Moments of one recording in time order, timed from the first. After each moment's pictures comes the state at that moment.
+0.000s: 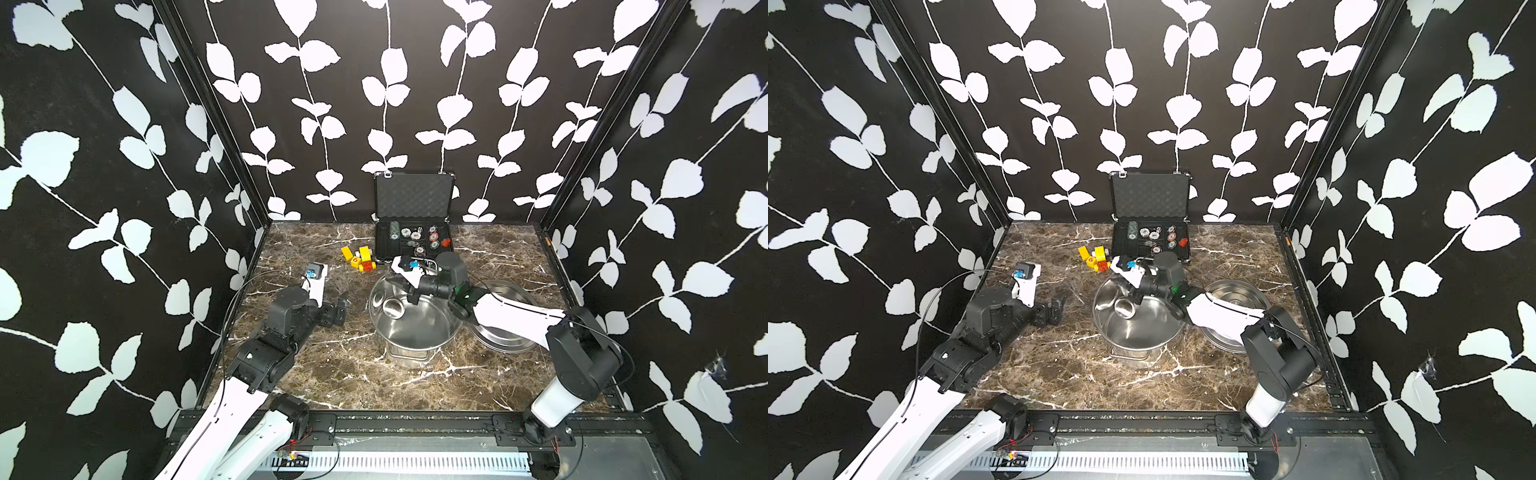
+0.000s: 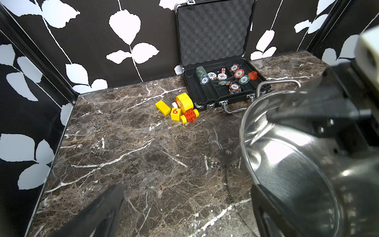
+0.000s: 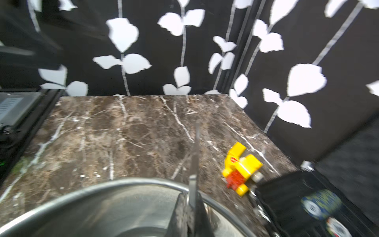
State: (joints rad) left arm -0.49 0.67 0.81 -0.57 -0.19 -0.05; right arm 0.66 1.66 1.01 0.41 -0.58 -0.31
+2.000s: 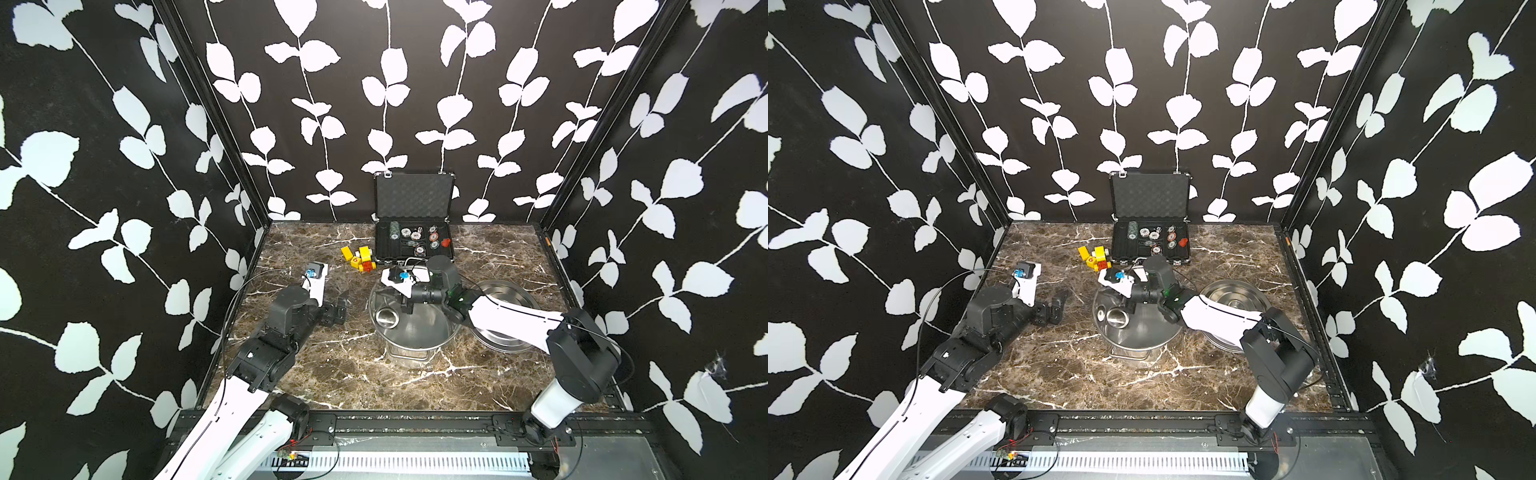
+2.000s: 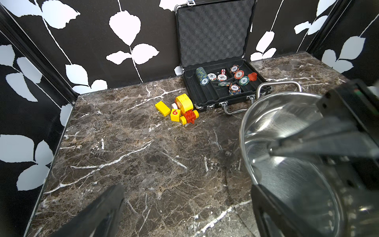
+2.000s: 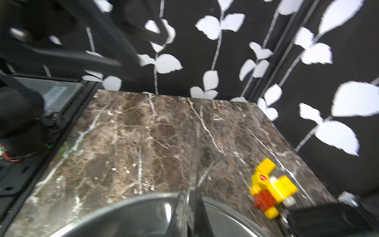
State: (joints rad) left arm -0.49 0.67 0.81 -0.55 -0.19 -0.05; right arm 0.73 1.66 1.04 0.33 -0.66 -0.40
